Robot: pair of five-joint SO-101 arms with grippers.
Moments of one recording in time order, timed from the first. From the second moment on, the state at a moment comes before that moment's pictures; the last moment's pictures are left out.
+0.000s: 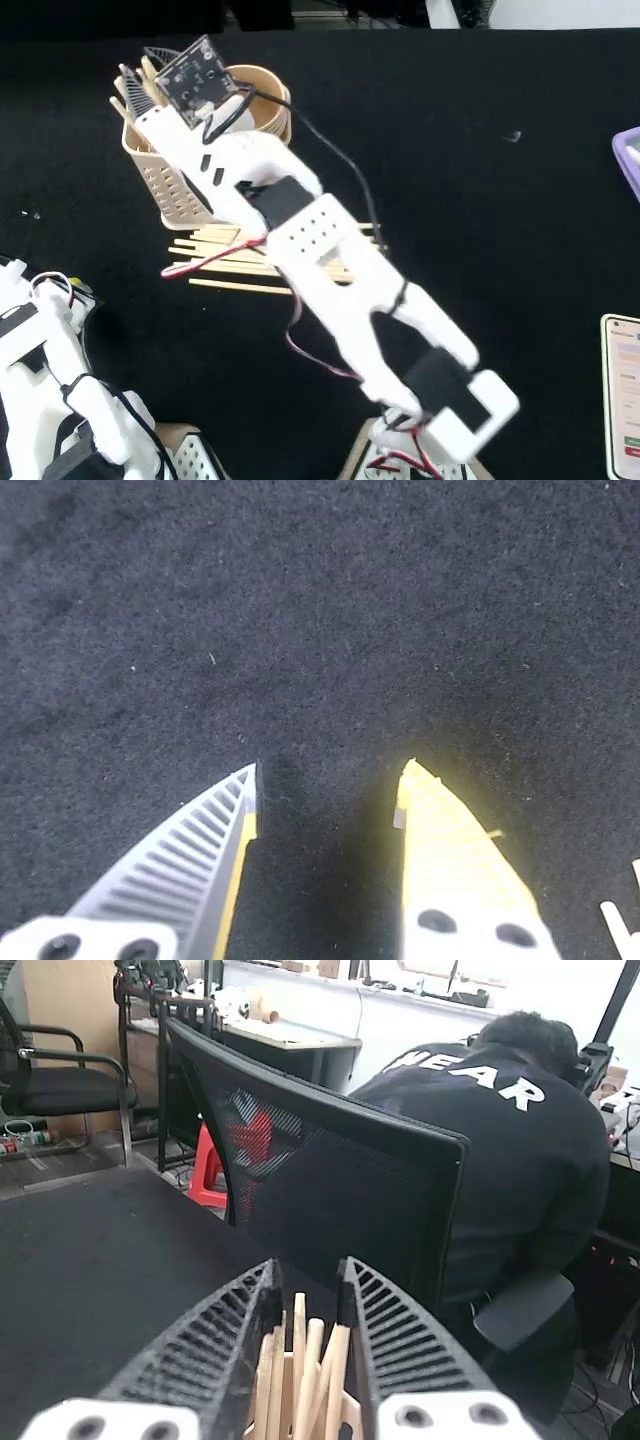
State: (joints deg) left arm -45.2 -34.6 67.1 37.8 15.3; right arm -40.1 -1.8 5.1 8.6 9.9
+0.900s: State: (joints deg) left arm -45.2 -34.6 67.1 37.8 15.3; right arm -40.1 -36.8 40.2 64.0 16.2
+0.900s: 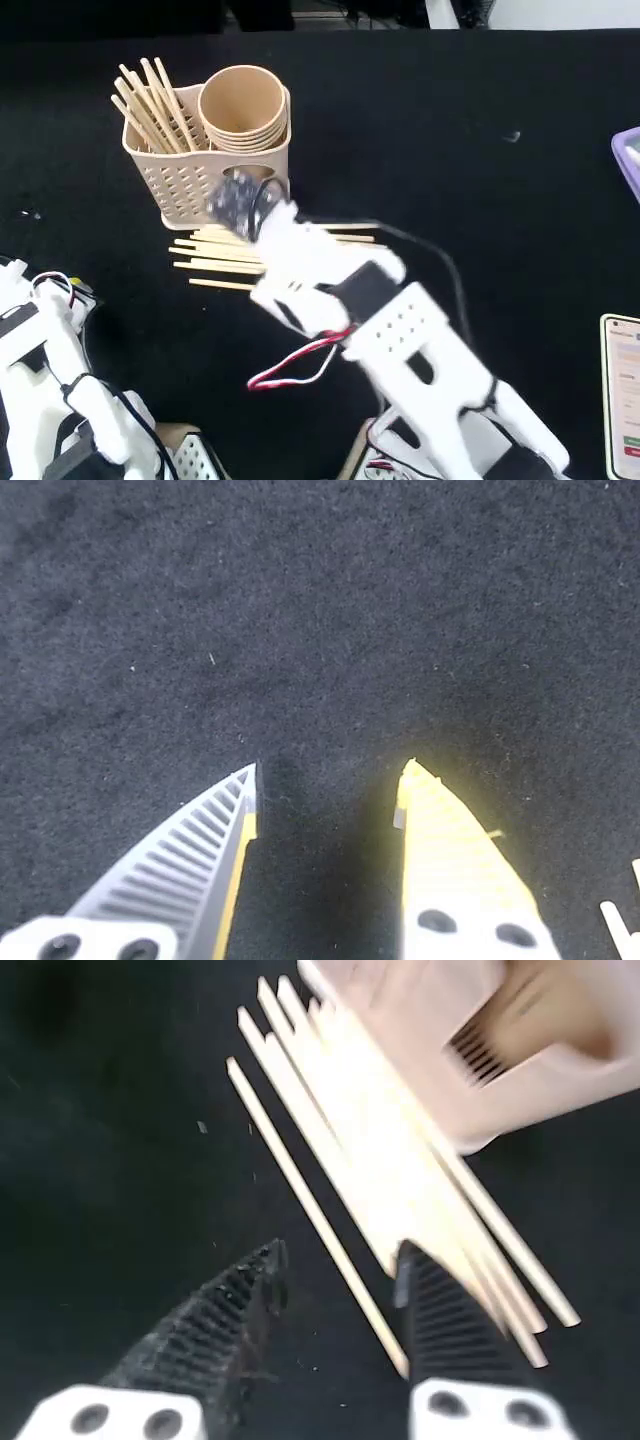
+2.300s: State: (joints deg) left arm -45.2 -34.6 67.1 37.8 15.3; right arm -38.8 -2.8 44.9 44.7 39.2
